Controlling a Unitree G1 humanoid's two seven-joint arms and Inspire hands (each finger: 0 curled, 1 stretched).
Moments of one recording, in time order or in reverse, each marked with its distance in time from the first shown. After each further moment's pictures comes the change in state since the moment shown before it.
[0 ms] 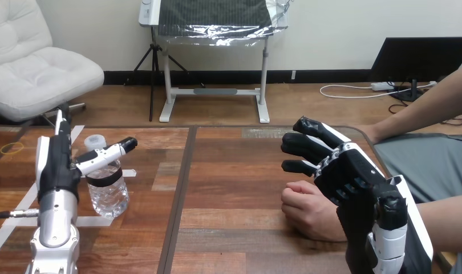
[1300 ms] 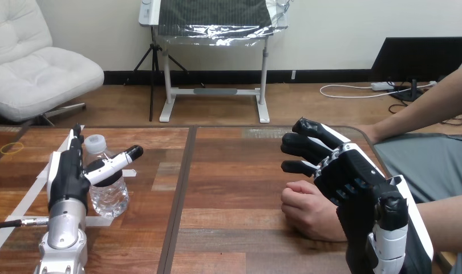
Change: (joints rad) left arm -0.026 -0.014 -0.024 0.082 -0.044 0.064 -0.010; right arm 0.000 -0.004 -0.002 0.000 0.005 0.000 0.007
